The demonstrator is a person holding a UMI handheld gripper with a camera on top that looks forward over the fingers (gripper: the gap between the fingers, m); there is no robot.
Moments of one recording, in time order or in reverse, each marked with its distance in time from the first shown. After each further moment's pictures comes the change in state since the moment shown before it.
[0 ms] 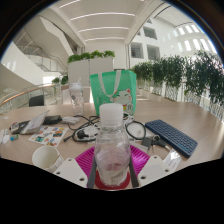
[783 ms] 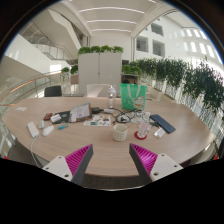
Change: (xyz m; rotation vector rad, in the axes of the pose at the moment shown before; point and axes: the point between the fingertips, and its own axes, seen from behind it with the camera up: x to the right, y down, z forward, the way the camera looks) arm -0.210 -0.039 -0.382 -0.140 0.015 -0.072
